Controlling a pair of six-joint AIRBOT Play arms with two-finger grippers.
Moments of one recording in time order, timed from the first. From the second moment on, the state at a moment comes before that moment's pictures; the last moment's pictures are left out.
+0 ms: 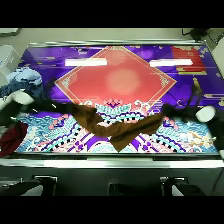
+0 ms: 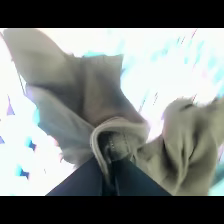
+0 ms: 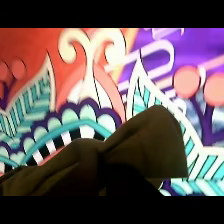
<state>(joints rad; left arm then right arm) -0.02 -1.23 1.12 0.84 -1.08 -1.28 -0.07 -0.98 0.94 -1.26 0.92 1.76</state>
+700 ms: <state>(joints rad) 0.30 -0.72 1.49 0.85 -1.04 -1.44 -0.07 -0.75 1.60 -1.44 1.08 1.82</state>
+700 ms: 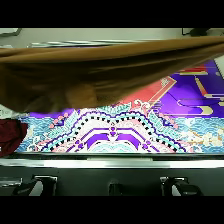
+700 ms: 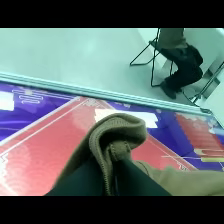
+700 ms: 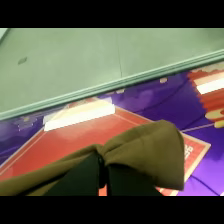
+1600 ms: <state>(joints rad) 0.06 -1.52 1.15 0.73 -0.81 -1.43 -0.08 -1.58 1.44 -1.04 0.85 1.86</state>
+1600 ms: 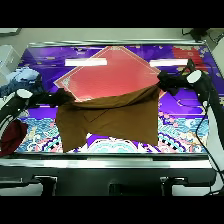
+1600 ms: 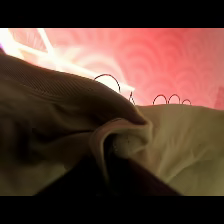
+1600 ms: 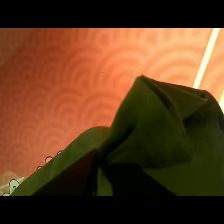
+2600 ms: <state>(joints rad) 0.45 -1.66 1.02 0.78 -1.26 -1.18 -0.45 -1.42 1.09 -1.14 1.49 1.55</state>
